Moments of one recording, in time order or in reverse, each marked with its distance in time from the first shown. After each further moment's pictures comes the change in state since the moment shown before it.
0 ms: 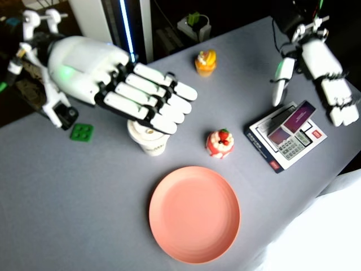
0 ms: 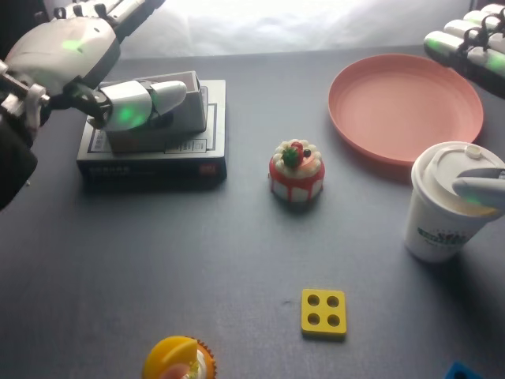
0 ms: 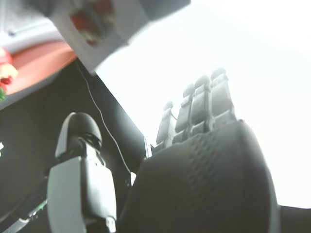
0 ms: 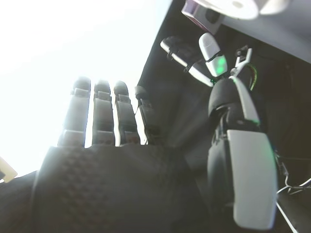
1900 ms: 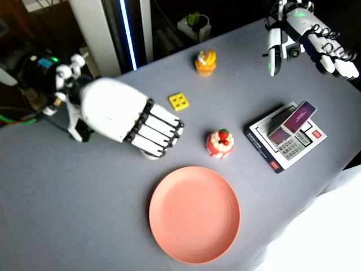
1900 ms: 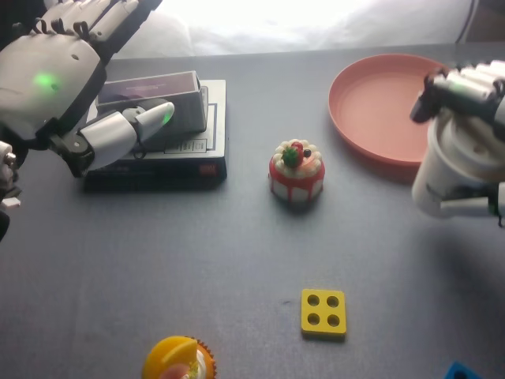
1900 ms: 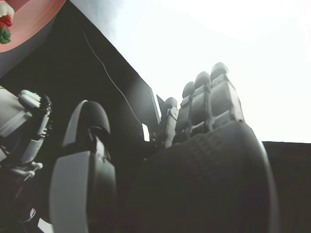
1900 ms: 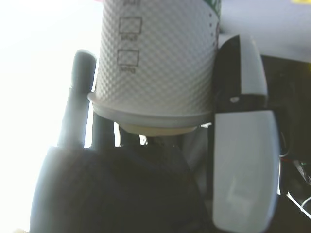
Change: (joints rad) left arm 0.138 0.075 -0.147 0.114 -0.291 -0.038; right arm 0.074 -0.151 0.175 -0.027 -0.166 0.151
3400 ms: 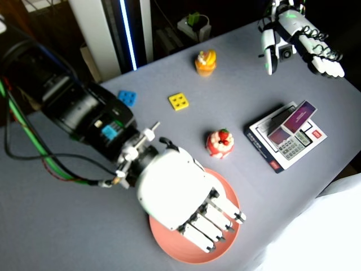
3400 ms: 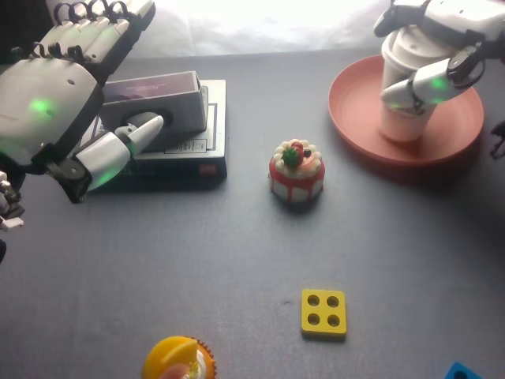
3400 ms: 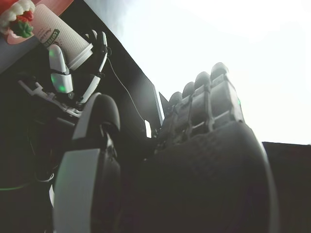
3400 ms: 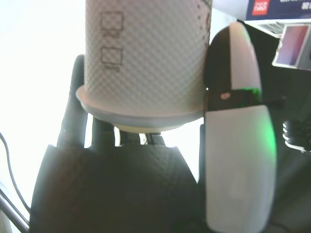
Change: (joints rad) left arm 0.073 -0.009 -0.011 0.017 -0.089 -0.041; right arm 0.339 -0.428 0.568 0.366 -0.473 -0.135
